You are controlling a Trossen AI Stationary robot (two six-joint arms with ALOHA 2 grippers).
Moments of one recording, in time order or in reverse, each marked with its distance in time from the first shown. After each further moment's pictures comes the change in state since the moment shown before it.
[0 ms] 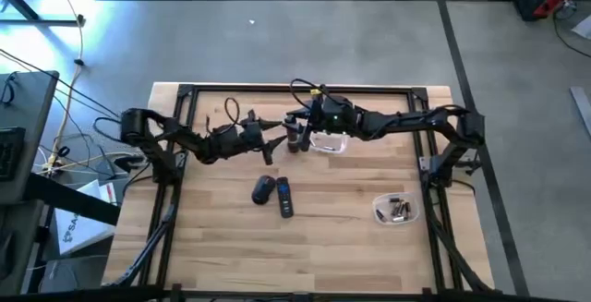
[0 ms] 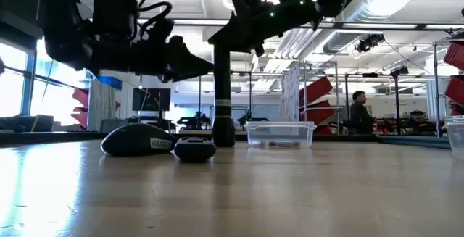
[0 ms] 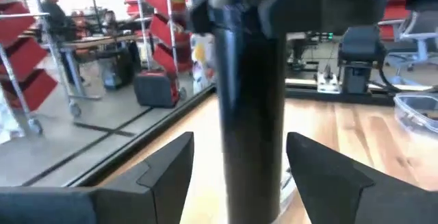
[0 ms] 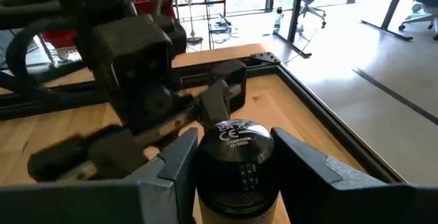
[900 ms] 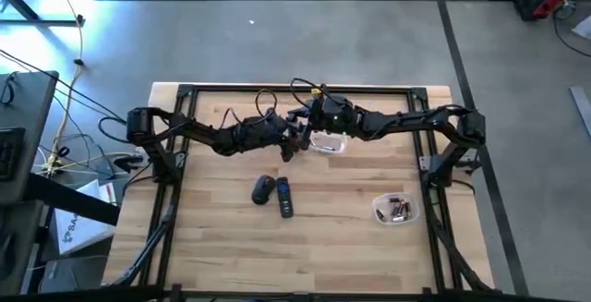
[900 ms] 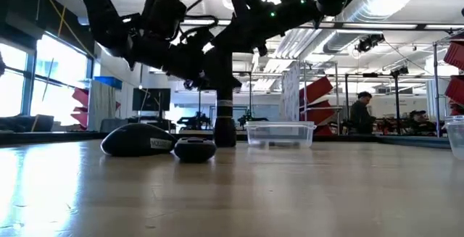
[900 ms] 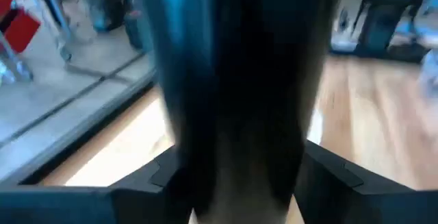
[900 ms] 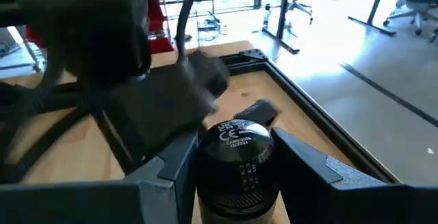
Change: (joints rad) left arm -0.005 -0.015 0.296 -0.515 0.016 -0.055; right arm 0.003 -0.002 0.002 -0.017 0.062 0.008
